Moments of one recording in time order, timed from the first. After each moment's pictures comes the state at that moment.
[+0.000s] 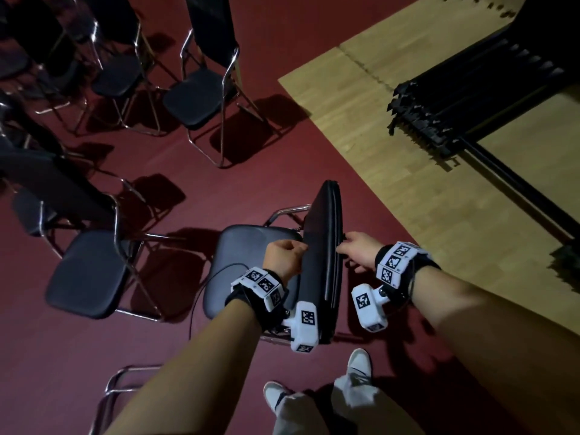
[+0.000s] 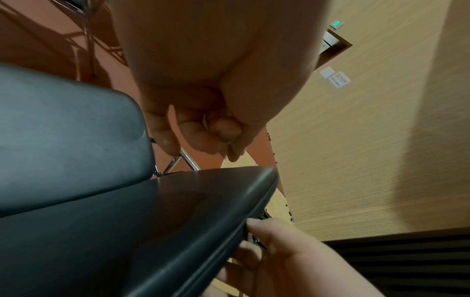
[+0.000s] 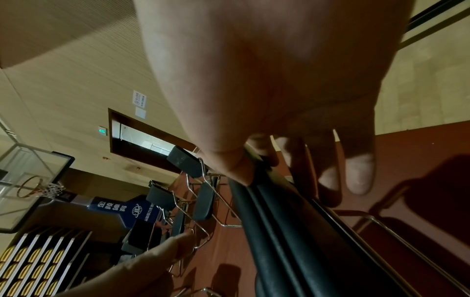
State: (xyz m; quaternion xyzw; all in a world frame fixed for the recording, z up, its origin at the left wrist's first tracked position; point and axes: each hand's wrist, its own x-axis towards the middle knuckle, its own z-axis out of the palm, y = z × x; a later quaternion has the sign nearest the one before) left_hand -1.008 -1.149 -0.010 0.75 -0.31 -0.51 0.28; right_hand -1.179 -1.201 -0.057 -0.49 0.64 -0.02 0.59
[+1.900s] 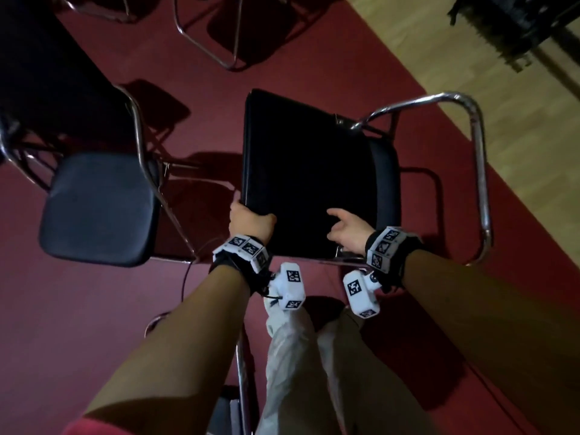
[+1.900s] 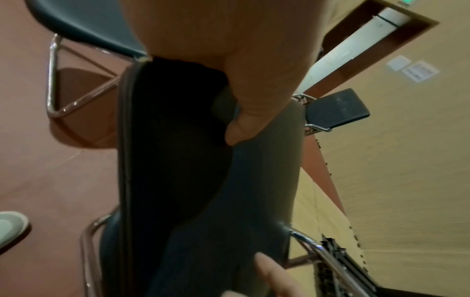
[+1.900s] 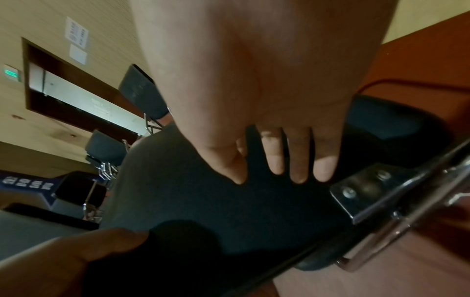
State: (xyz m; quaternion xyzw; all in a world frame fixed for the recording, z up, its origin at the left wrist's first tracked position) left_hand -0.554 -1.076 -0.207 0.85 -0.29 -0.41 0.17; right_hand -0.772 -1.079 -0.233 -0.48 0.65 0.02 0.59
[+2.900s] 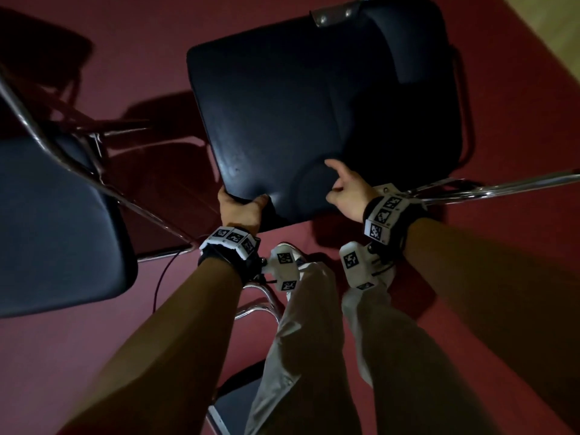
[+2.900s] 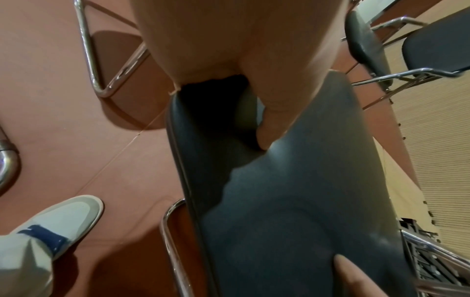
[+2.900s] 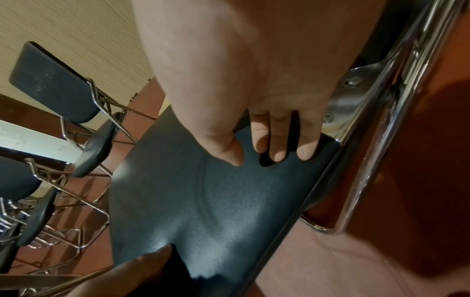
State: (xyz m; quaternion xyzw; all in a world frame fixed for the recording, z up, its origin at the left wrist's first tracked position) left_hand -0.435 -1.083 -0.422 0.78 -0.25 -0.54 0.19; right_hand -0.652 -1.062 -0.403 -0.37 0.76 -0.05 0.52
